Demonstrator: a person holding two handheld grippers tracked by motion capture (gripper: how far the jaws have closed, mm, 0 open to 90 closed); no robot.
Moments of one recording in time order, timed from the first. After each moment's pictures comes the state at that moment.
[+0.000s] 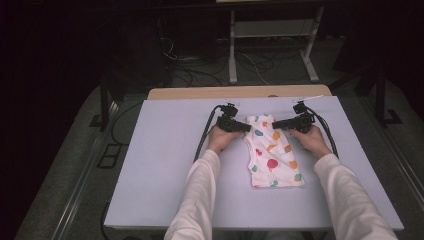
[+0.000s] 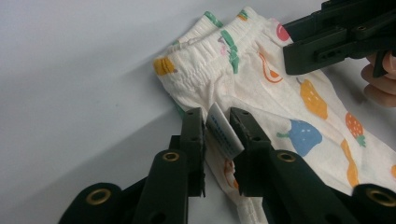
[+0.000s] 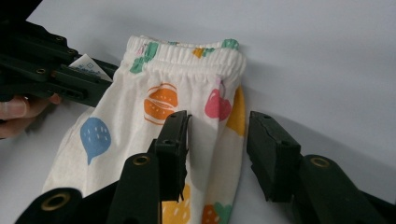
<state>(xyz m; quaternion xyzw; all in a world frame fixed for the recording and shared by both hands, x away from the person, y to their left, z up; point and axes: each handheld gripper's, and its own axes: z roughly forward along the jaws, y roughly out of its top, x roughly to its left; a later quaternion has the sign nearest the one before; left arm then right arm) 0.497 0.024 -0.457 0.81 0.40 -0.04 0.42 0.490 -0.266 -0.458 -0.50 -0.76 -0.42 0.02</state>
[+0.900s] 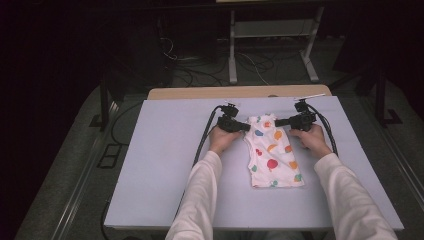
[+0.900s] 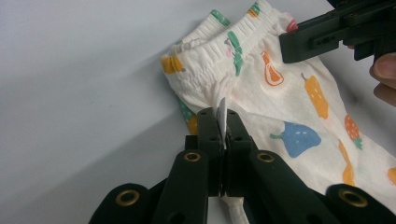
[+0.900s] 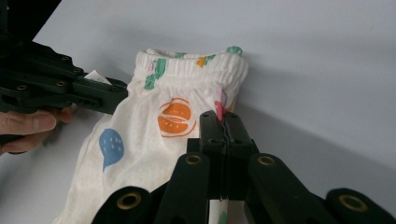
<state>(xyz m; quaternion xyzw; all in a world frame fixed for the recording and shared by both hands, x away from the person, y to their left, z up) 0.493 0.021 -0.454 0.81 0.40 -0.04 0.43 0.489 -0.268 -0.448 -0.51 -0.74 -0.43 0.04</state>
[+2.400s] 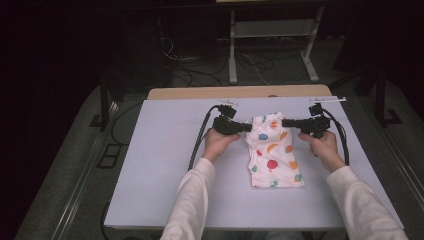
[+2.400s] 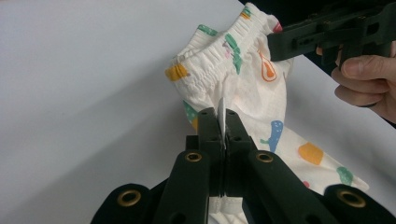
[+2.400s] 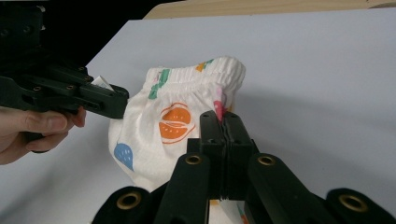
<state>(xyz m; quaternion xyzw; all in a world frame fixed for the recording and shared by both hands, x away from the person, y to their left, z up) 0.448 0.034 -0.411 0.80 0.35 -0.04 0.48 0.432 -0.282 -0.413 -0.48 -0.72 -0.50 0.00</state>
